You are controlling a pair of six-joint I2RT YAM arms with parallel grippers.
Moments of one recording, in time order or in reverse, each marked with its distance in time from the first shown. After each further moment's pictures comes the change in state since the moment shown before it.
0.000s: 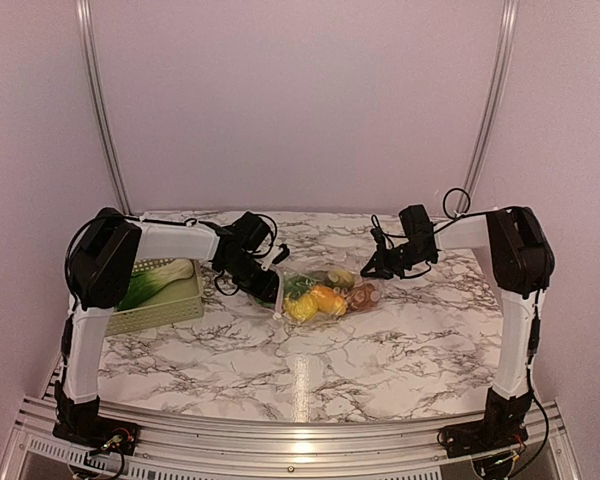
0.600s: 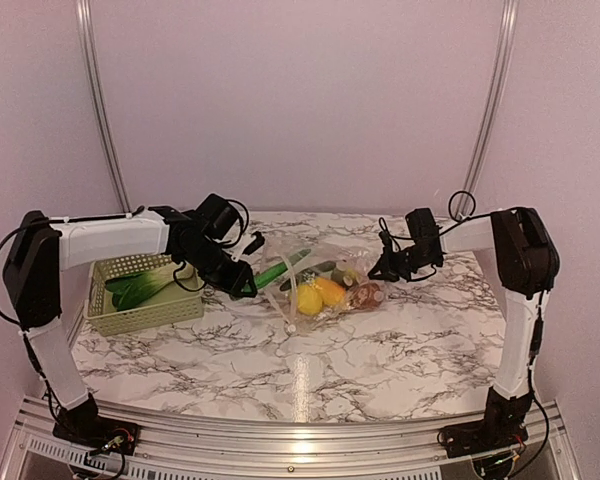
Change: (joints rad) left arm -0.002 -0.376 -0.228 -0.122 0.025 -0.053; right arm -0.021 -0.023 -0.052 0.028 0.035 0.024
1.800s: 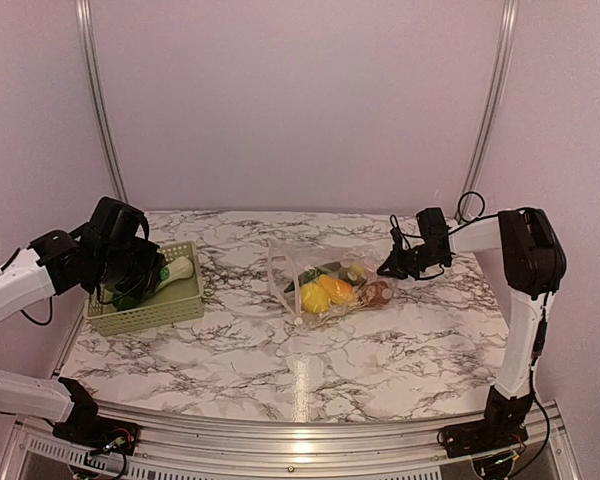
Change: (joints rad) left arm 0.076 -0.776 -0.457 -0.032 -0.466 -1.510; right arm -0.059 -0.034 -0.045 0.049 0.017 0.033
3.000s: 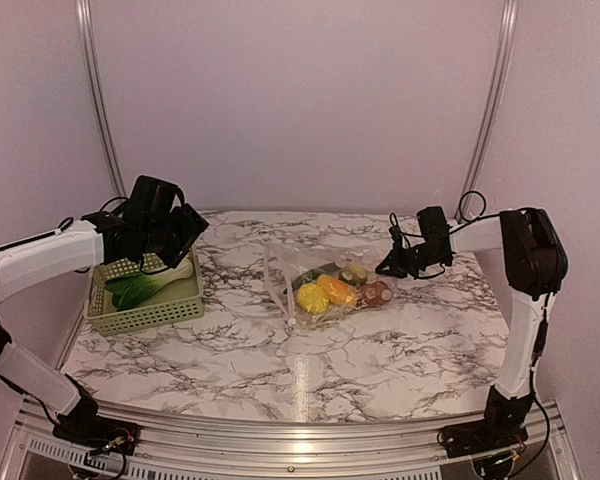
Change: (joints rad) left arm 0.049 0.352 0.158 0.305 -0.013 0.407; right arm 0.000 -0.012 -0.003 -0.002 -0.047 -0.014
